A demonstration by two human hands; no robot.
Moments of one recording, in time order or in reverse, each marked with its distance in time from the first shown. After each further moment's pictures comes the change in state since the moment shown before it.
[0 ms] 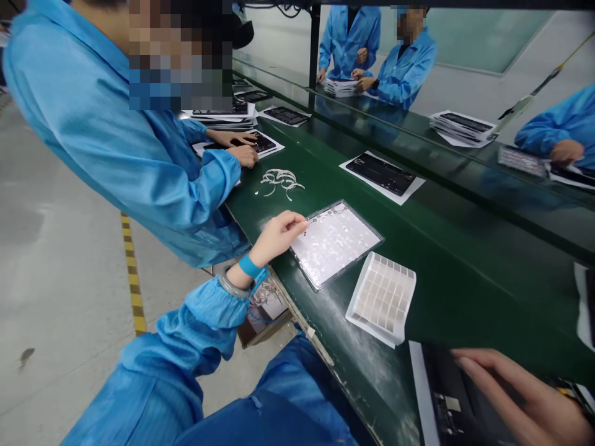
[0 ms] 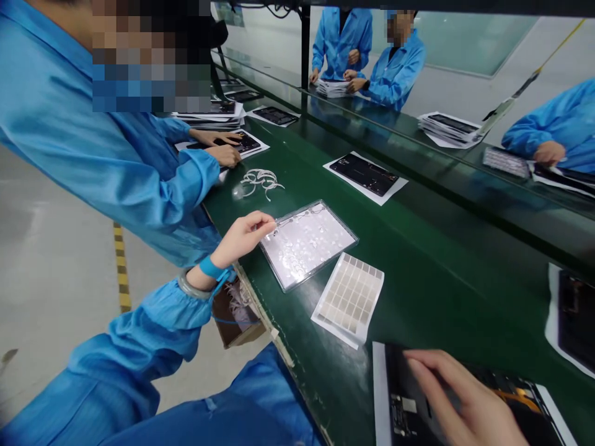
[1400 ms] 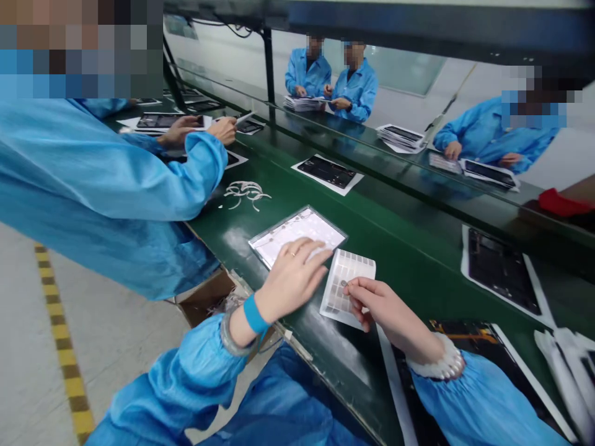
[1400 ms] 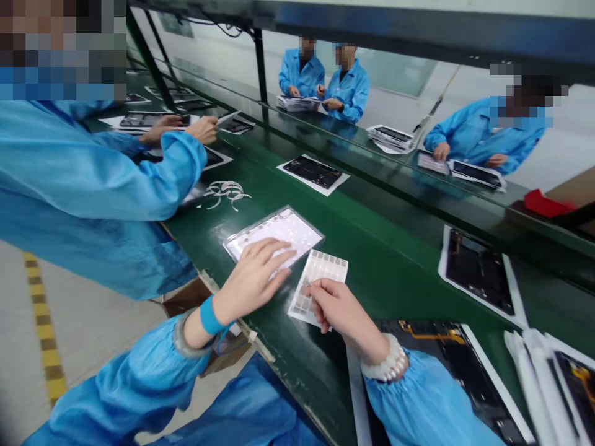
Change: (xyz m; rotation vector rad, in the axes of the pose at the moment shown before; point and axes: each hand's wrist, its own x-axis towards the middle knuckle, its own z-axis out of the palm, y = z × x) left_hand -0.027 0.079 0.035 0.239 0.077 0.495; right_hand 0.059 -0.119 0.055 0.695 -0.471 0.384
